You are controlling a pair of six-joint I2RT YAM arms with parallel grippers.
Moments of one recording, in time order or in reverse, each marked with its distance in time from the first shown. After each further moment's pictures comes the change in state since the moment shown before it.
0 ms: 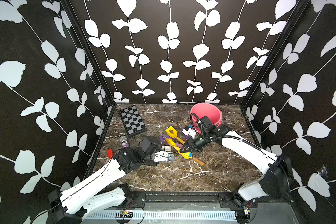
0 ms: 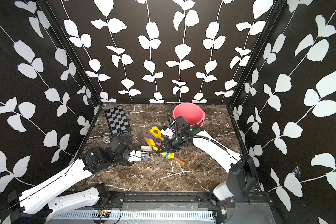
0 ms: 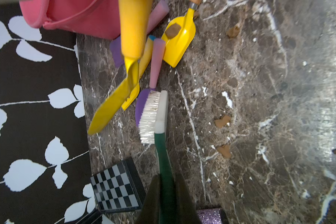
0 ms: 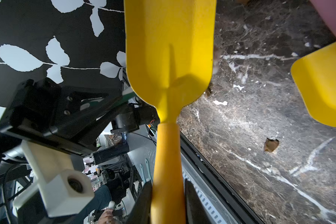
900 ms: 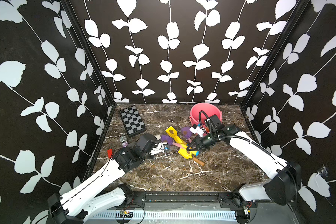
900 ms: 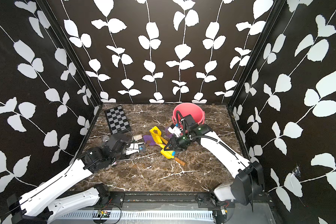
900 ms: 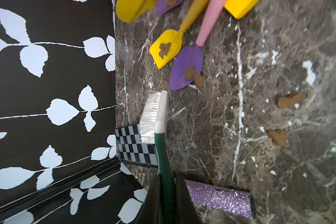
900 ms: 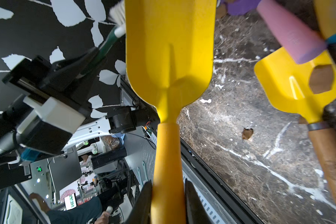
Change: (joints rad) left arm 0.094 -0.023 -0.003 0.079 -0.235 -0.111; right arm -0.142 -0.098 0.023 -0.130 0.039 -0.089
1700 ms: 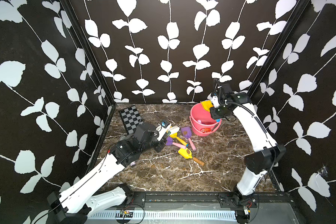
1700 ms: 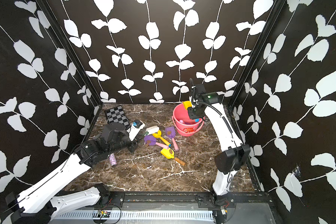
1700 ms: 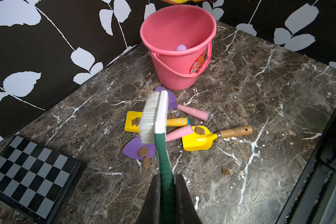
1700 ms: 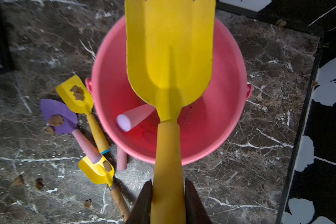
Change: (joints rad) left arm 0.013 0.074 0.171 0.118 0.333 -0.747; right arm -0.214 0.454 0.828 -0.440 0.851 -0.418
